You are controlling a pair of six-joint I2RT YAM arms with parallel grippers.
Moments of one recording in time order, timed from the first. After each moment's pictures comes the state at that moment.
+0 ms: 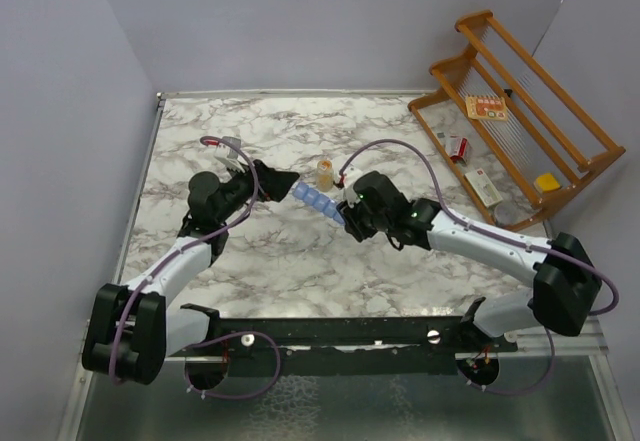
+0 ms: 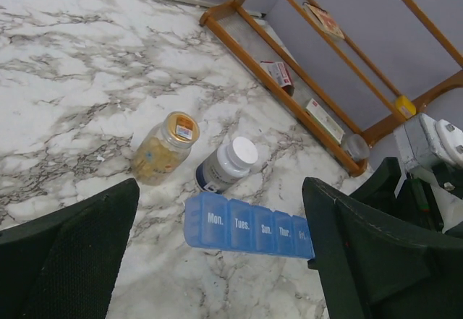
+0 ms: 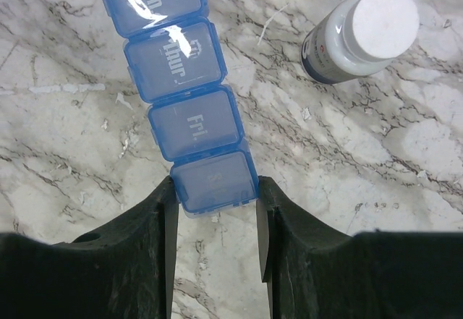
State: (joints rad) left arm -0.23 1.16 0.48 0.64 0.47 -0.59; right arm 0.88 1.41 0.96 -0.35 0.13 0.04
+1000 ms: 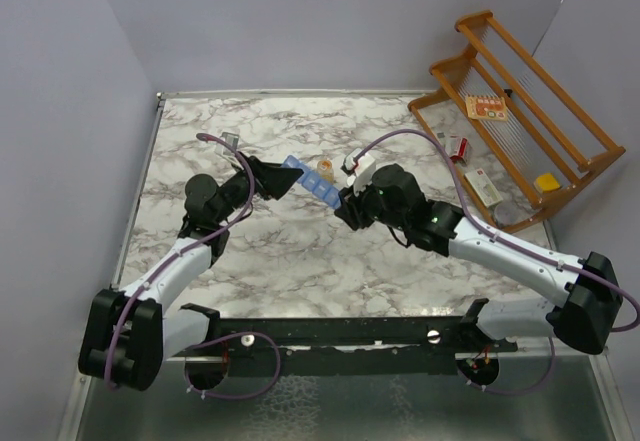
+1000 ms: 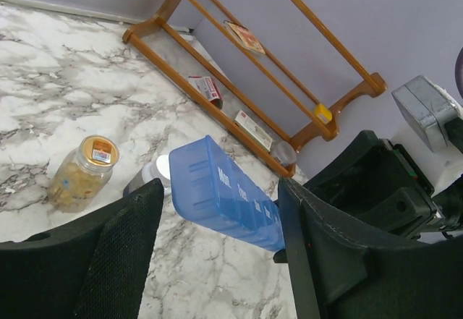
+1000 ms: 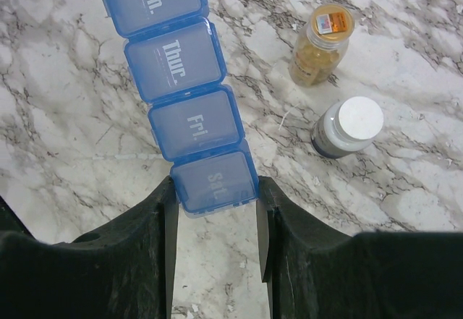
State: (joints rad) left arm -0.26 1.12 0.50 0.76 0.56 -0.79; right arm 0.89 1.25 0.96 -0.20 0.08 0.06
